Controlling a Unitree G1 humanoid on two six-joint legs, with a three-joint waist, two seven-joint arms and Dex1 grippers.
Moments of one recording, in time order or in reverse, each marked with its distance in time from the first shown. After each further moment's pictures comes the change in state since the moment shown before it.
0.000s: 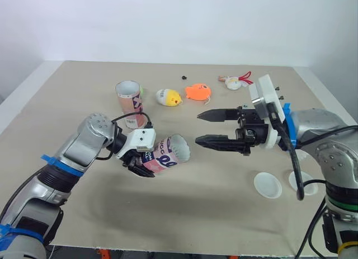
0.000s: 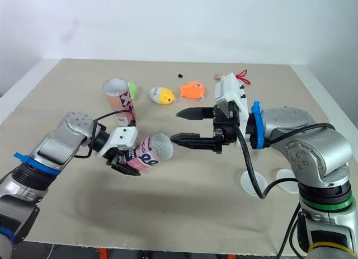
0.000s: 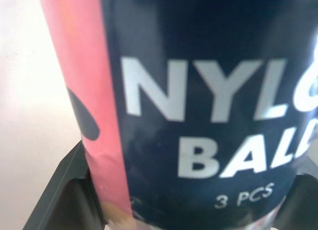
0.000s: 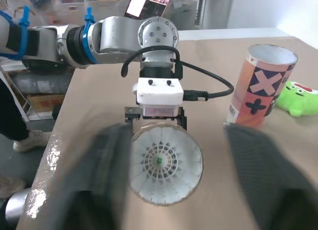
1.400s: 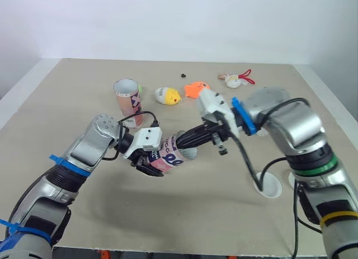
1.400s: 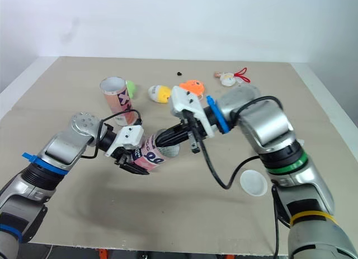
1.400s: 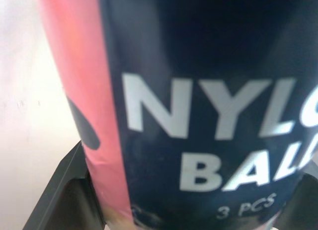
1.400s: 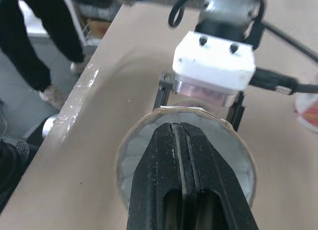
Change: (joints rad) left arm -0.005 -0.083 0.008 0.023 -0.058 -0.027 0.049; right arm -0.293 0.085 0.318 0.235 -0.336 -0.075 0.381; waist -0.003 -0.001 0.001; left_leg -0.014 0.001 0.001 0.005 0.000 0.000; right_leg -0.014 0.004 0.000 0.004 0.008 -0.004
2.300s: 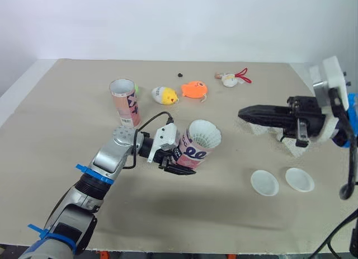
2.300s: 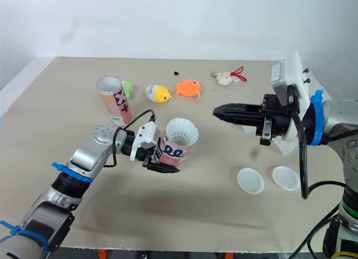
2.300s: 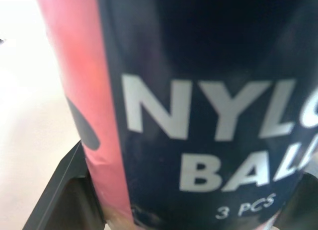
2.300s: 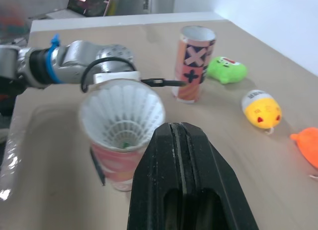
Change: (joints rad) left arm 0.063 -0.174 0.026 0.078 -0.124 -0.137 0.079; right arm 0.390 -0.254 -0.613 -0.284 0.342 0.160 -0.307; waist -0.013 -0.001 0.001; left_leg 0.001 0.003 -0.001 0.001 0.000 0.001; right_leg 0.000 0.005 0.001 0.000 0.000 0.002
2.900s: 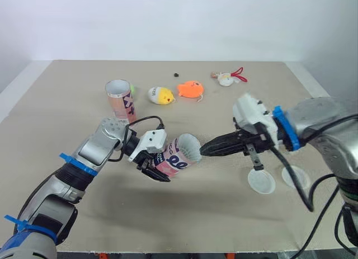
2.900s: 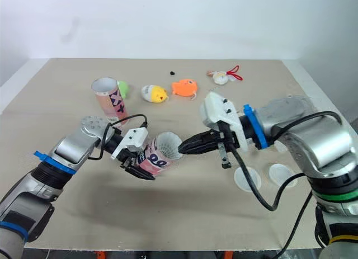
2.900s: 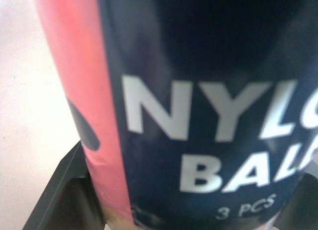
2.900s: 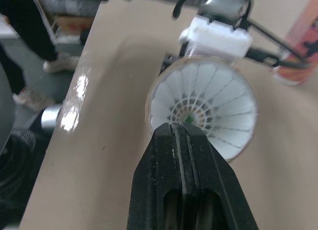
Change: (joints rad) left arm -0.081 0.156 -0.063 0.009 0.050 0.078 -0.136; right arm -0.227 0.023 0.531 0.094 -0.189 -0.172 0.205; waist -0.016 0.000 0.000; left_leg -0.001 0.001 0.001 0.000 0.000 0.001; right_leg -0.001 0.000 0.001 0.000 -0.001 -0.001
